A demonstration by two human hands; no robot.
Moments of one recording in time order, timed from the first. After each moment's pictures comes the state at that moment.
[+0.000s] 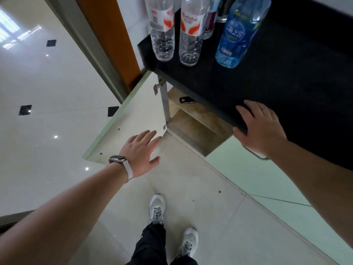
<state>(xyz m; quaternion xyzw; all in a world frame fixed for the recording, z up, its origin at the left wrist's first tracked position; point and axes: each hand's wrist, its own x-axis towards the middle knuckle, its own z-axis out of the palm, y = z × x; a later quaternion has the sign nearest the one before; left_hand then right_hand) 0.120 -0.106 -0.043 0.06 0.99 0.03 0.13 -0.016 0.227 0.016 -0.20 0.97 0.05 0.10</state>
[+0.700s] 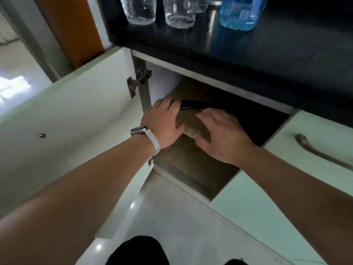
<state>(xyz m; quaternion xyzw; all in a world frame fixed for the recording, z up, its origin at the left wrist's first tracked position) -0.072 -0.063 -0.204 0.08 0.99 0.07 -0.13 -0.059 0.133 -0.179 -0.26 0.96 -0.07 -0.01</state>
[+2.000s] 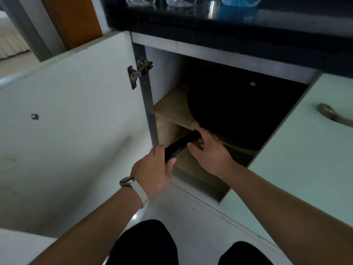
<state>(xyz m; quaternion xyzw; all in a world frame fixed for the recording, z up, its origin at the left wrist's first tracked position) 0.026 -0.074 -0.303 -0.01 0.98 0.18 -0.07 -0.045 0.103 -0.304 -0.08 0.93 -0.37 0.07</state>
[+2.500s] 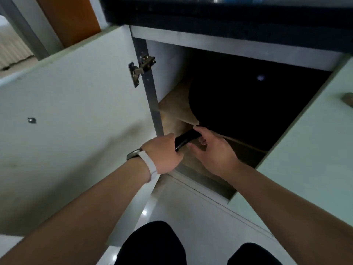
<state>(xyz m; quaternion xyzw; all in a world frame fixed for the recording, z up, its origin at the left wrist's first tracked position) -0.023 -0.080 -0.272 0.01 0.99 0.13 0.08 -0.043 0.093 -0.312 -0.15 0.92 -0.35 -0.01</state>
